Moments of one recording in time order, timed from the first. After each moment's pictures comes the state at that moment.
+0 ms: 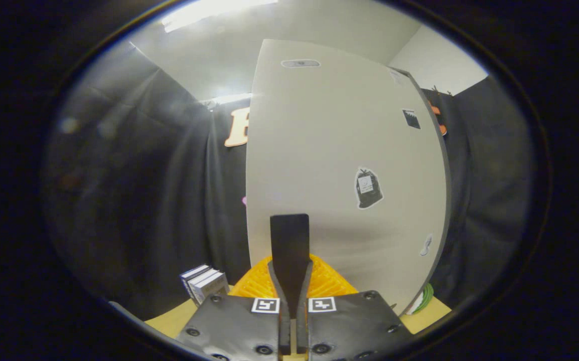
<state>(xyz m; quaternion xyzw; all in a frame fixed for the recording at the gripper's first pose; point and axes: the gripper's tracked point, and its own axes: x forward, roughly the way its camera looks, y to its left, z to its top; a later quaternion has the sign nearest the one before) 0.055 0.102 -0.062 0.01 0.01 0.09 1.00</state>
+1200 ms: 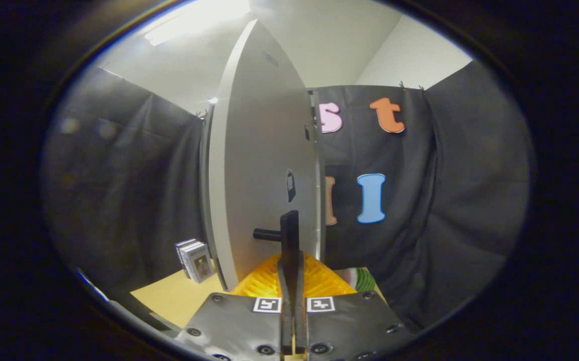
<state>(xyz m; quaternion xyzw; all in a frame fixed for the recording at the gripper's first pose) -0.065 -0.175 -0.034 0.00 0.05 0.08 1.00</state>
